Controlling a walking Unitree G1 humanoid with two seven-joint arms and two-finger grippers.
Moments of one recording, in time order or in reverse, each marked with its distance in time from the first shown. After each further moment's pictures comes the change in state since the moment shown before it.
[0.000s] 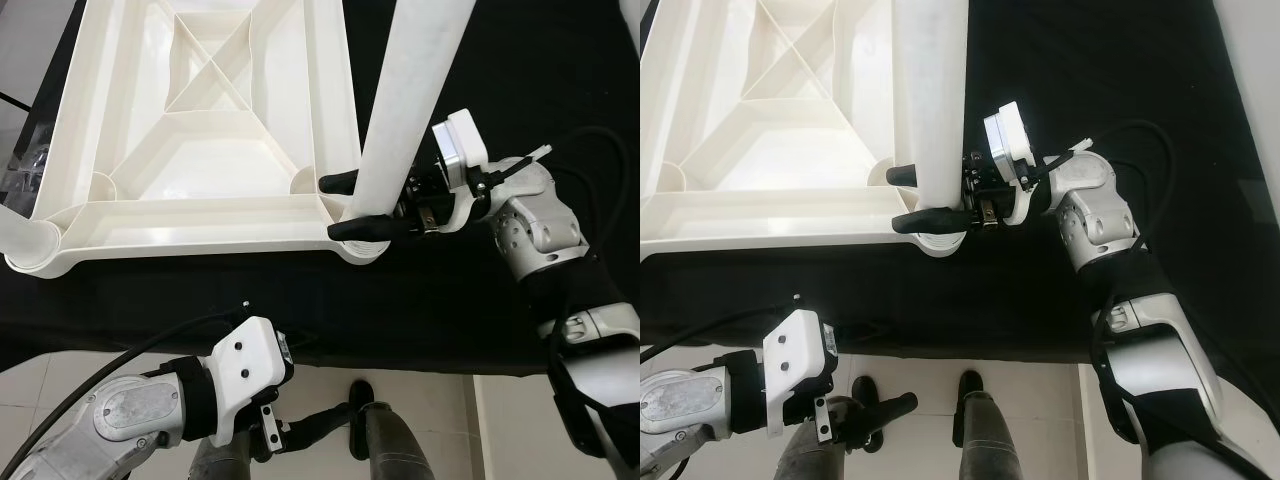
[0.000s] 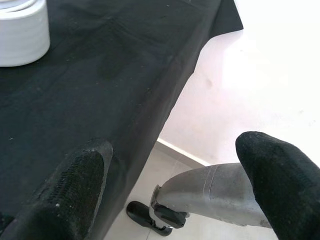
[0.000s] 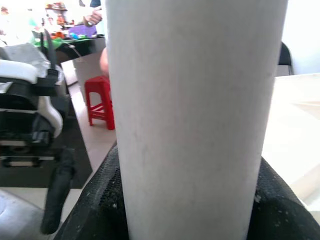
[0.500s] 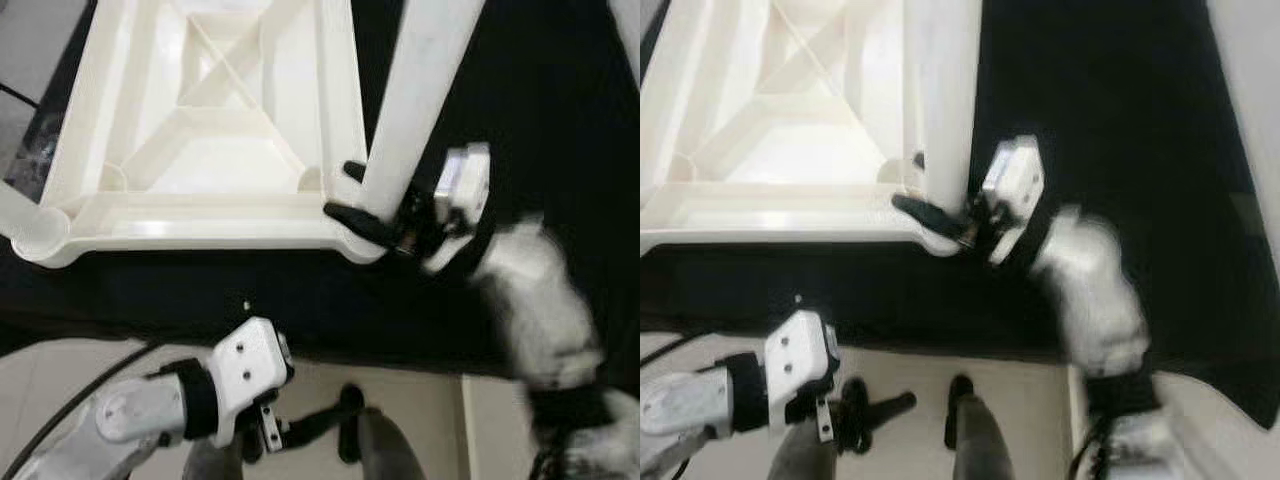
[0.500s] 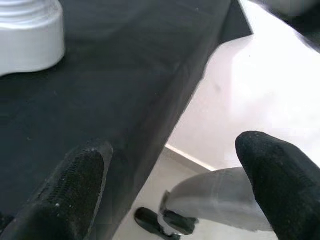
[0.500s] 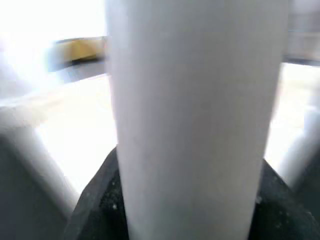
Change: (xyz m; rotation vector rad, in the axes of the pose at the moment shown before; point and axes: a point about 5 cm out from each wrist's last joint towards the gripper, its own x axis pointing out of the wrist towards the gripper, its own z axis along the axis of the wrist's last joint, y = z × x) left arm -0.001 0.004 -0.003 0.019 0.012 0.034; right arm 0.028 0.078 -0.022 0.045 0.033 -1.023
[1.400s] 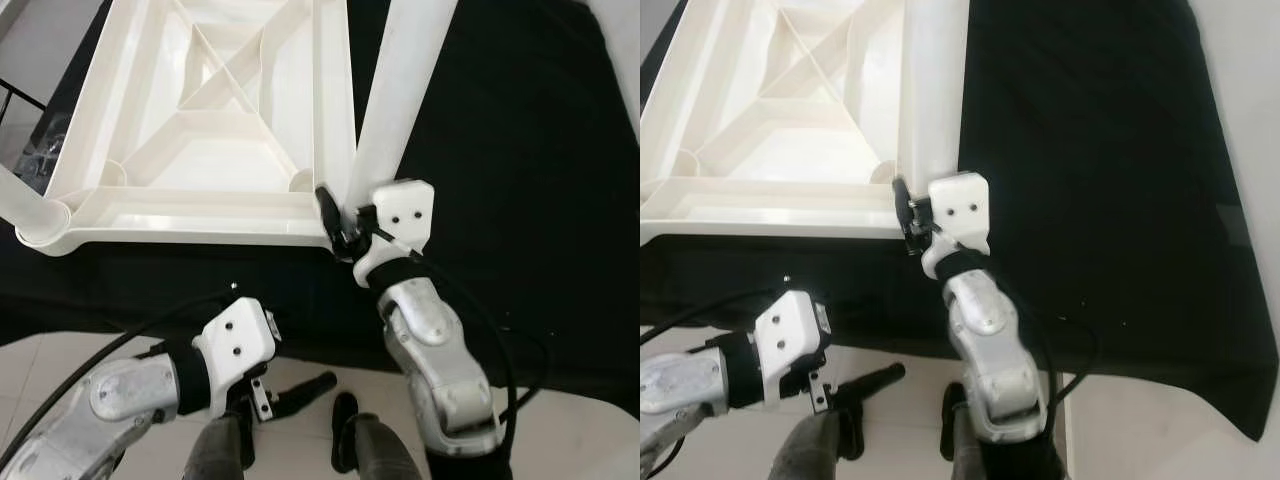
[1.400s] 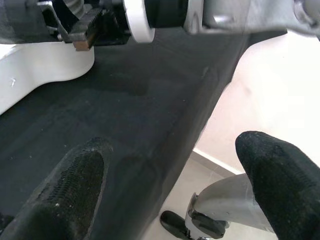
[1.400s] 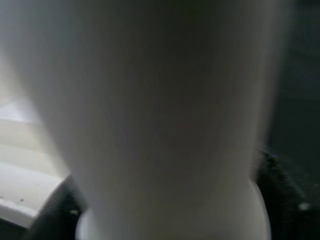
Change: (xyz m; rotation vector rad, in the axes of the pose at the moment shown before) left arm -0.003 0.019 0.001 0.055 0.003 0.074; right arm 0.023 0.014 -0.024 0.146 0.159 -0.263
